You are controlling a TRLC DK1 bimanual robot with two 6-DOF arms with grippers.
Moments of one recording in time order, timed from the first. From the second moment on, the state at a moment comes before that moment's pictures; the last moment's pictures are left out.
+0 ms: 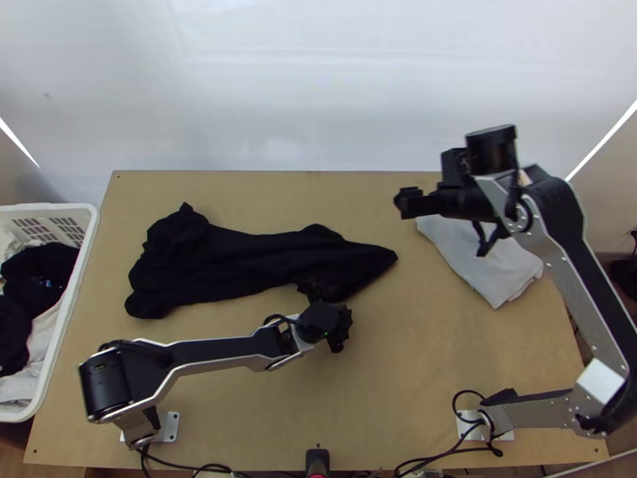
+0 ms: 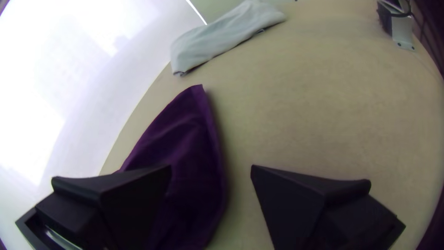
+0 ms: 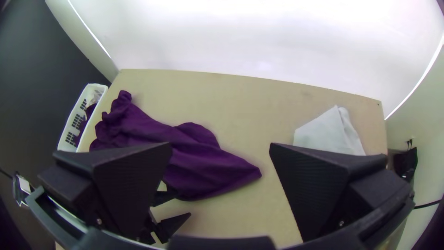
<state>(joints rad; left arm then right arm) -1.11 1.82 0.96 0.36 -0.36 0.45 0.41 1.50 1.75 -1.01 -0.11 0.22</state>
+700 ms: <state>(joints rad) -1.12 1.91 1.06 0.27 -0.36 0.44 0.34 1.40 1.66 -1.00 -0.11 0.18</state>
